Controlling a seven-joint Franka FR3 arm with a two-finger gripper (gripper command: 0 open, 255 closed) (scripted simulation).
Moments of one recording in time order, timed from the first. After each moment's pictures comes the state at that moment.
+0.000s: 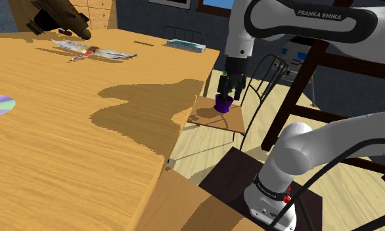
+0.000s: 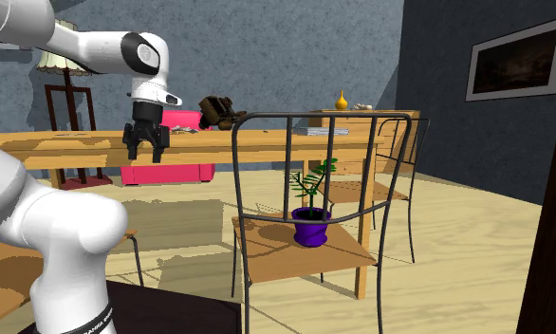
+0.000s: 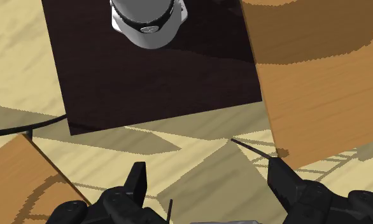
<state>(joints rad) 0.00 -0.80 0.05 -2.41 0.10 1.45 0.17</state>
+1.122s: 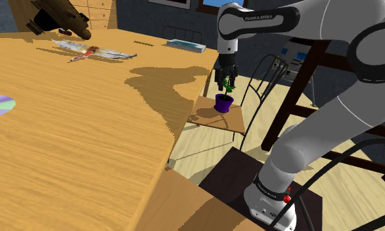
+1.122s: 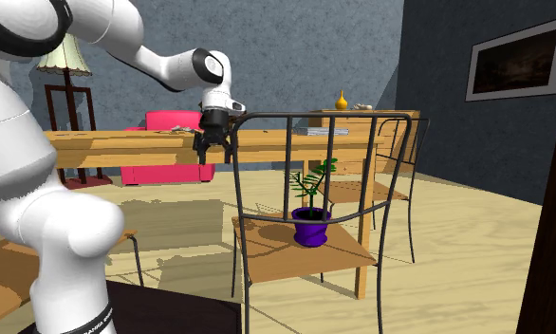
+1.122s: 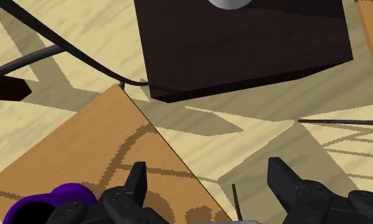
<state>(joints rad) -0.11 -0.38 -0.14 -2.14 -0.16 1.53 -0.06</state>
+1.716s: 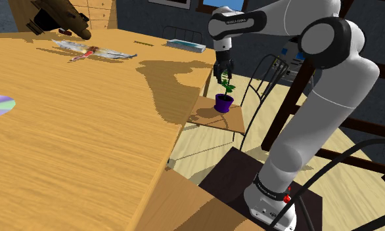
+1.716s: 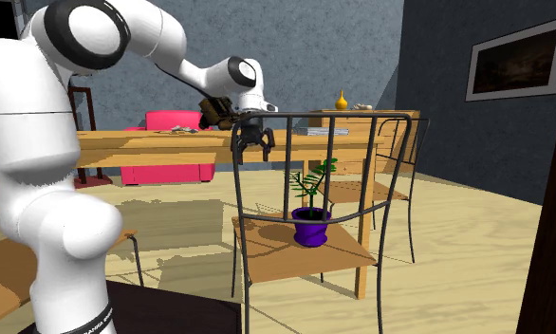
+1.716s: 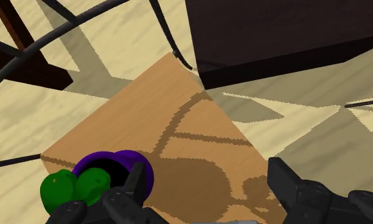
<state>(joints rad) -0.17 -0.07 -0.22 -1.85 -0.24 1.53 -0.19</state>
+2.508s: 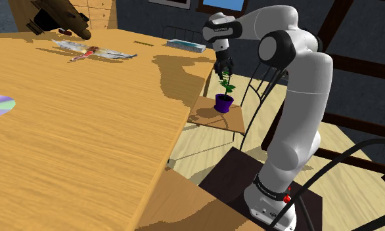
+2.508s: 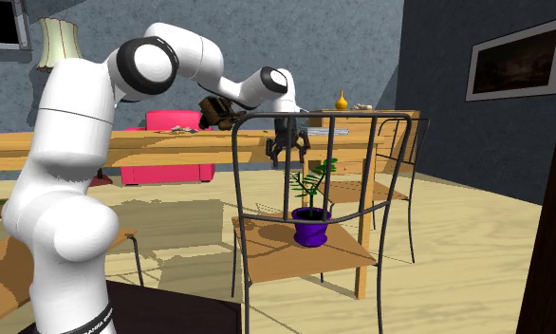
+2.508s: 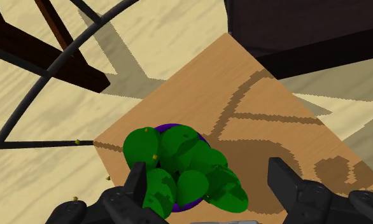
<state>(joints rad) -0.25 0.28 -0.28 -1.46 -0.27 1.45 -0.34</state>
